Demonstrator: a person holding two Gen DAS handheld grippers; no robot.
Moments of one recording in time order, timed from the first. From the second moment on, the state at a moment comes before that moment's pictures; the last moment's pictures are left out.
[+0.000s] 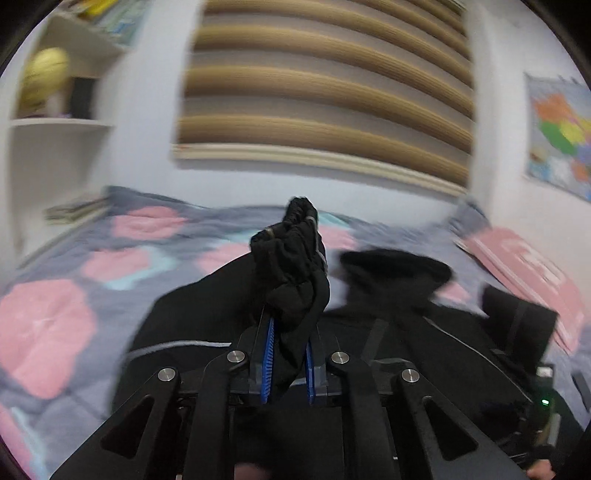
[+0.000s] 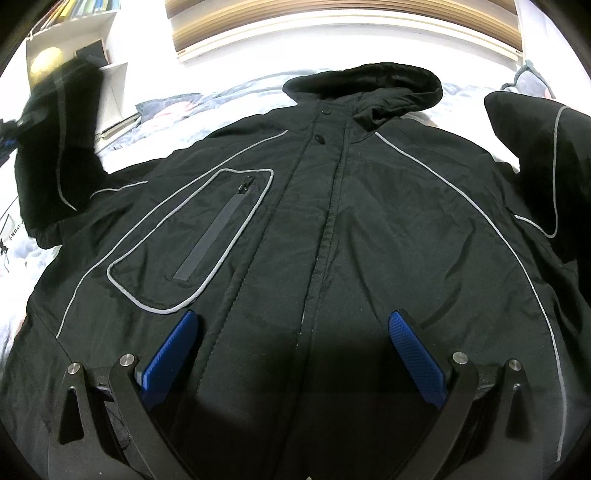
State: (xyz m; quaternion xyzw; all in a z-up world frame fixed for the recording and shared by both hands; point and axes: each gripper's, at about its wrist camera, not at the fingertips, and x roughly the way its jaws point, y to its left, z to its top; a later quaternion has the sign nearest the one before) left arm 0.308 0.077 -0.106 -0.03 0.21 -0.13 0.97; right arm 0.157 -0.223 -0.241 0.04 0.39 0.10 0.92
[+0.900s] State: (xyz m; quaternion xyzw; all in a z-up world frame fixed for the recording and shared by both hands) left arm 0.266 0.013 -0.172 0.01 0.35 -0.25 0.90; right arm 0.159 -0.221 -0.232 0.03 0.40 0.08 0.91
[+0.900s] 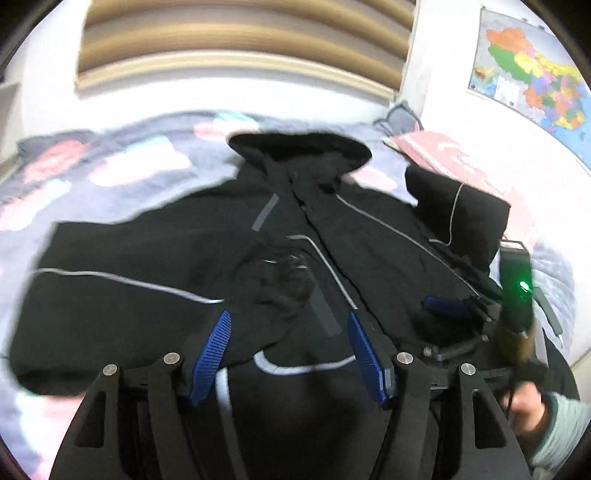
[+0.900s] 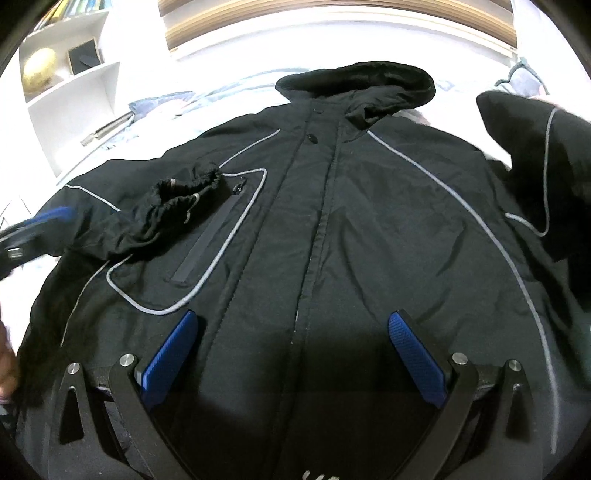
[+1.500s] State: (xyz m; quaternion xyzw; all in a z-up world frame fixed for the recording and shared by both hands) left arm 0.223 0.115 -0.139 -0.02 0.30 -0.15 0.94; right arm 0.251 -0.137 -0.191 0.09 0.45 0.12 0.88
